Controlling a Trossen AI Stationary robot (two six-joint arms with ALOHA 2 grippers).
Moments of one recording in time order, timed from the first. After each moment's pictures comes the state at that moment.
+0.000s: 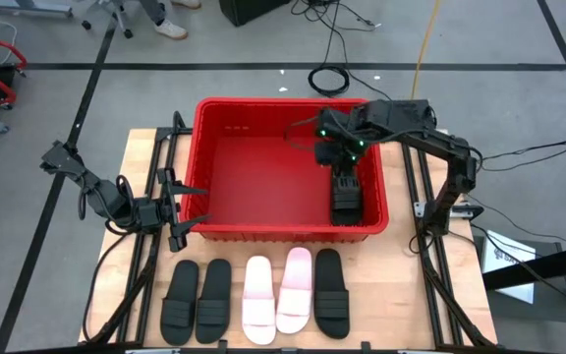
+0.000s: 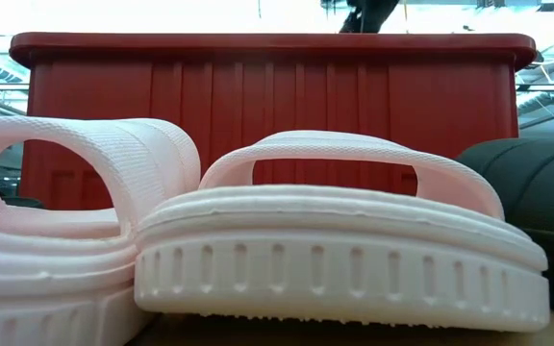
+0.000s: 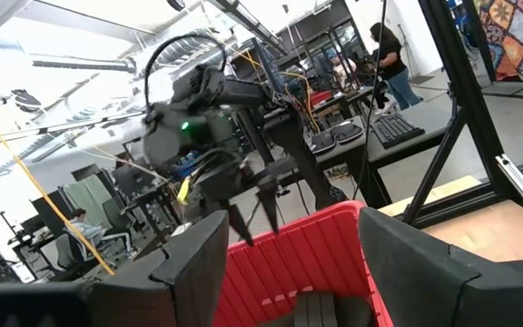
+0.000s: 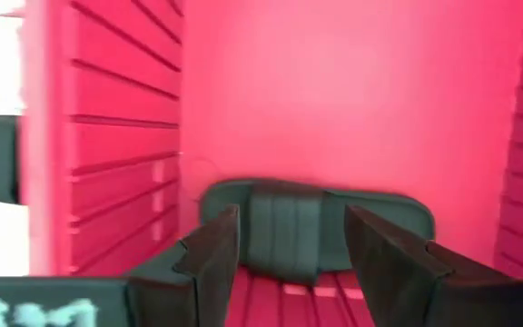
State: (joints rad) left arm -0.61 0.69 0.68 0.23 -0.69 0.59; right arm -0.26 1.75 2.01 -1.58 -0.13 -0.29
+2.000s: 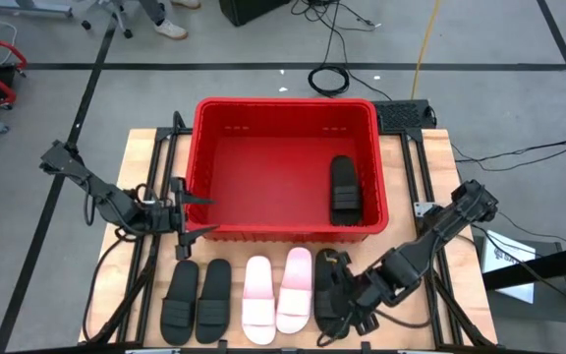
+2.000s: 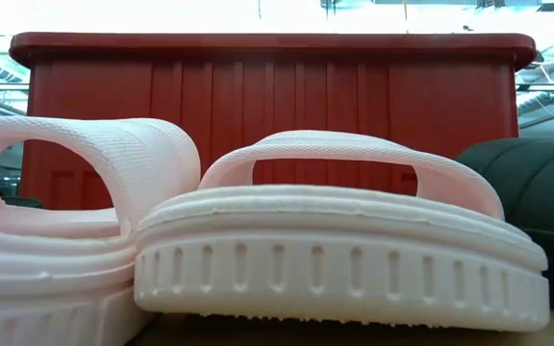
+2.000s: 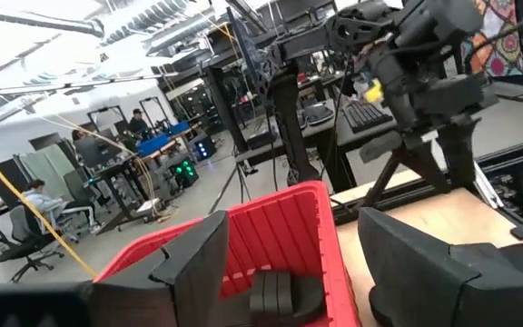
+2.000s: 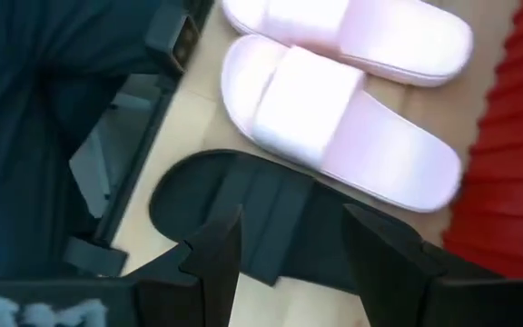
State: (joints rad) left arm -0.61 0.77 0.68 0.19 -0.66 0.43; right arm 0.66 1.74 1.66 -1.05 0.14 0.27
